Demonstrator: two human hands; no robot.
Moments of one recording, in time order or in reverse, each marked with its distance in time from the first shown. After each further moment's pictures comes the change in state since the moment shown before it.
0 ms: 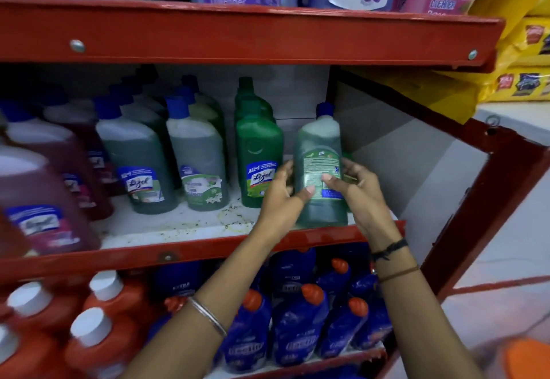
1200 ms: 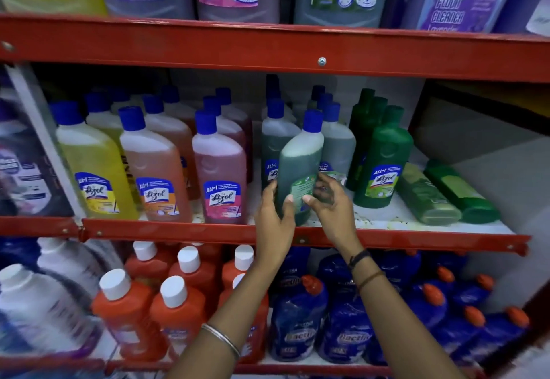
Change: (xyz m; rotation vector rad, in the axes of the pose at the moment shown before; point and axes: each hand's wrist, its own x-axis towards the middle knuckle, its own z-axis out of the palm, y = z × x) left_hand -0.090 -0.016 -0.227 0.301 0.481 0.210; right_hand -0.065 0.052 0.248 -0.173 -0.142 -0.262
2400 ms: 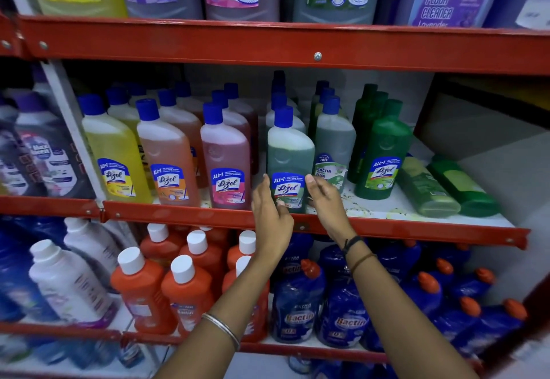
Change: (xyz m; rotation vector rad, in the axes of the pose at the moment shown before) left_hand -0.022 0.009 -0.004 0.230 0.082 -0.034; right_hand -0.009 -0.010 0.005 0.055 -0.176 0.102
